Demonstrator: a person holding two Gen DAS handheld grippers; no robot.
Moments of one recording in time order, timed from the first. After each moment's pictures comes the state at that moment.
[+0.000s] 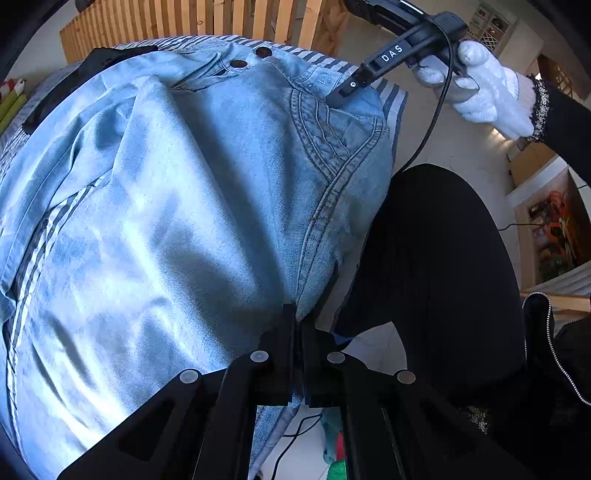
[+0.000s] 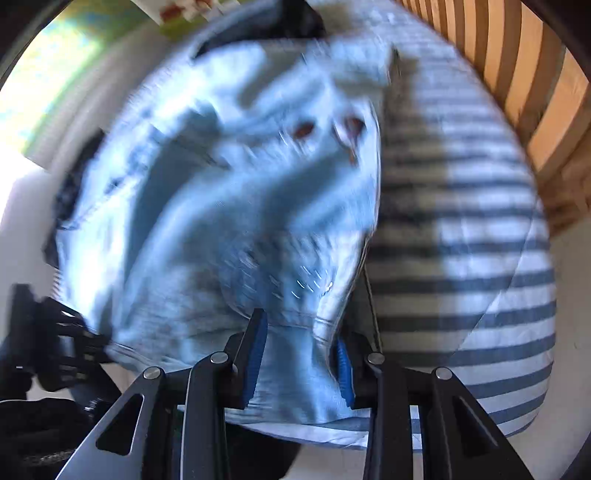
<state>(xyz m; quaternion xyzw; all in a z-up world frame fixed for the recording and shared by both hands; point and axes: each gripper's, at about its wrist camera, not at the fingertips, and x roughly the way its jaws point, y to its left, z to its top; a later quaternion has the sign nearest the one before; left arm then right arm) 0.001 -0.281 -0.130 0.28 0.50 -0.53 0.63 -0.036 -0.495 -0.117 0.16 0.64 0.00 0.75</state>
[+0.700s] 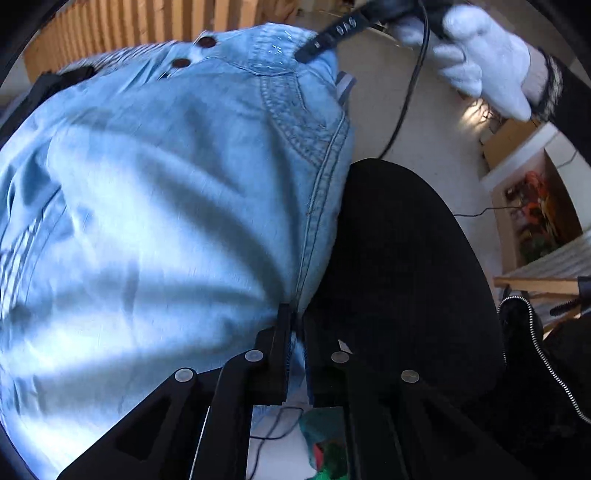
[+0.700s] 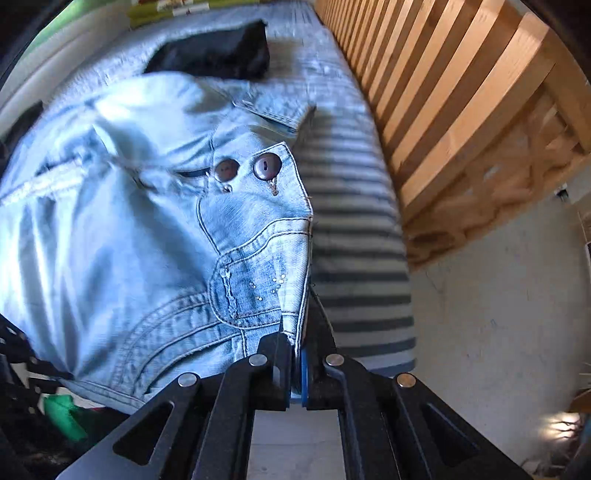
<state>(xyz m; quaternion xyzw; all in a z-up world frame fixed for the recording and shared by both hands) -0.037 -0.316 -0.132 0.28 0.49 -0.58 0.59 -0.061 -0.486 -0.063 -0.03 0.62 -0.18 0.76</state>
